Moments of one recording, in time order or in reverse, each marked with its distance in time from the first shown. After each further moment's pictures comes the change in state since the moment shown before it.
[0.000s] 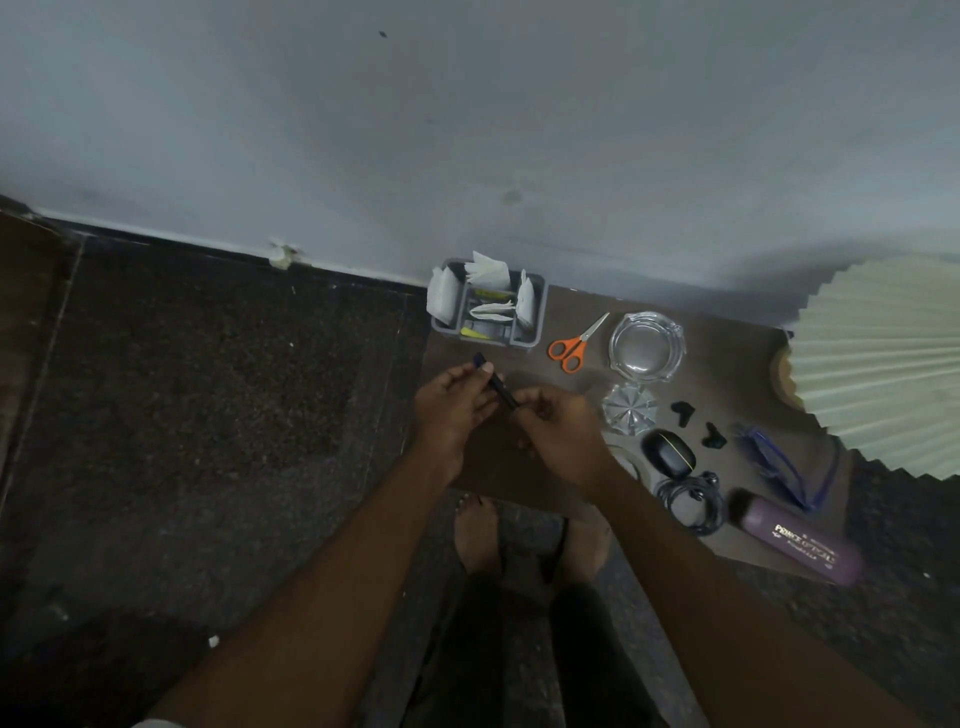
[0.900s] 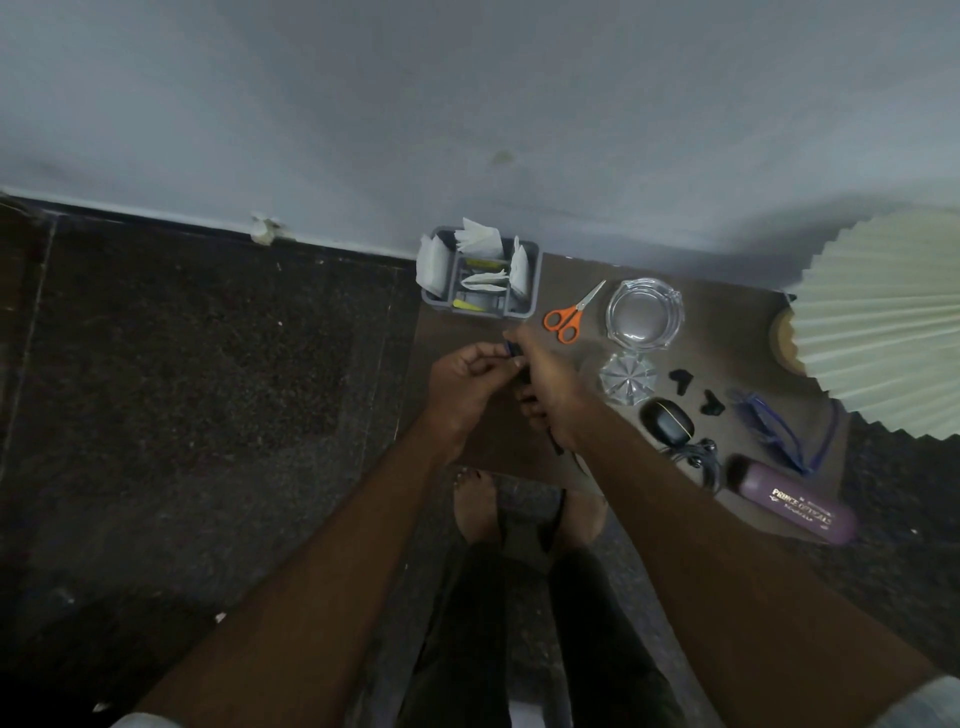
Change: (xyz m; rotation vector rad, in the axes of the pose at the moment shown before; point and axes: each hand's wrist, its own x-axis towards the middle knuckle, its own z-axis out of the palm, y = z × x) left_hand -0.004 -0.012 -0.002 0.259 -0.213 0.134; right_hand 0.010 -0.047 0.008 0.247 -0.020 0.536
